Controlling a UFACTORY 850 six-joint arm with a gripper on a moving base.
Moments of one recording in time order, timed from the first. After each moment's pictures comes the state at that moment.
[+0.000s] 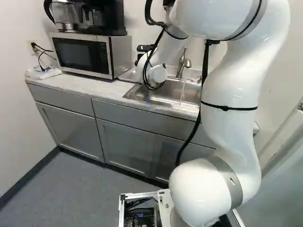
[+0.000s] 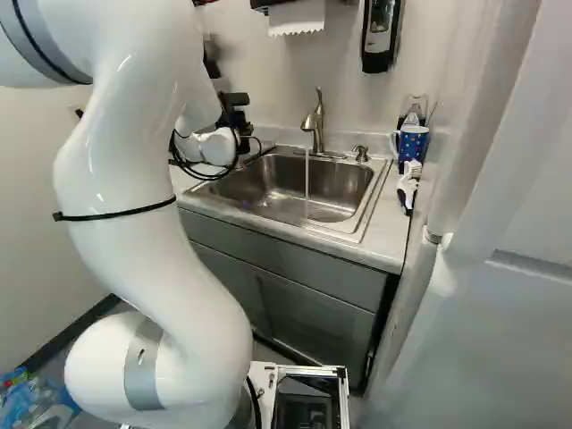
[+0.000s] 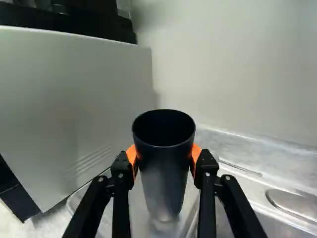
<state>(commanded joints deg) 9.5 -19.7 -58.1 -1.8 48.8 1.7</state>
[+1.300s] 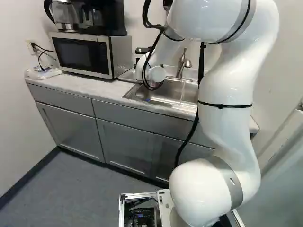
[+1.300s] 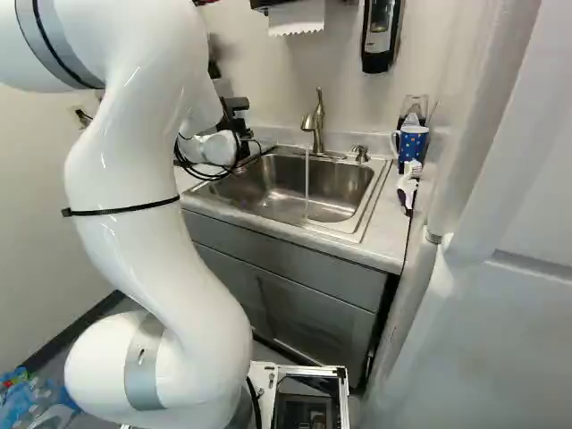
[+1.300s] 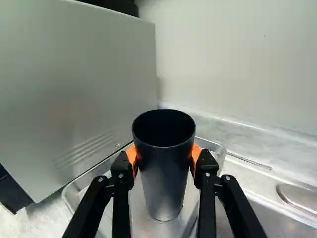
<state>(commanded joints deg) 9.6 -20.7 -58.9 -3.1 44.8 1.7</state>
